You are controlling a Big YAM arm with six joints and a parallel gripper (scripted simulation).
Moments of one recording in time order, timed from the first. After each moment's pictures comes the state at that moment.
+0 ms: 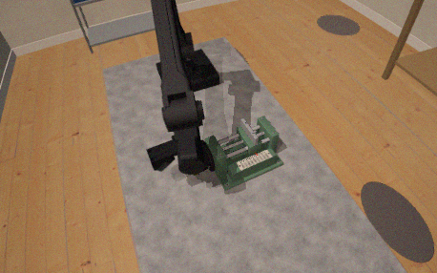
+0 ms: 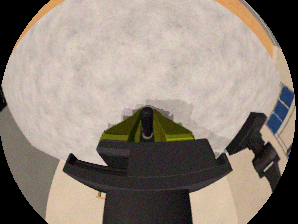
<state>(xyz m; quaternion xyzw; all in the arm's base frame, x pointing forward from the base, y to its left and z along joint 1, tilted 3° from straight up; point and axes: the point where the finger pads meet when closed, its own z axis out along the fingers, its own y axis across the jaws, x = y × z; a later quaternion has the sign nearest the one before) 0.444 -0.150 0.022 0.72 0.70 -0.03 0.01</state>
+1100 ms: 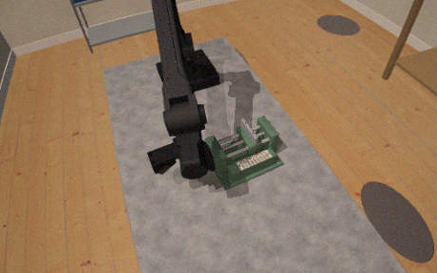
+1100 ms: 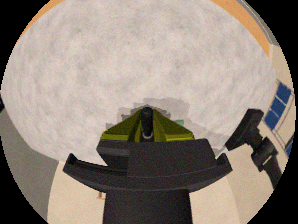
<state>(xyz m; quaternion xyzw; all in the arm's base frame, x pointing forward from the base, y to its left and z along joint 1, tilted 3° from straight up) 0.453 -0.150 0.028 0.72 0.69 -0.04 -0.01</state>
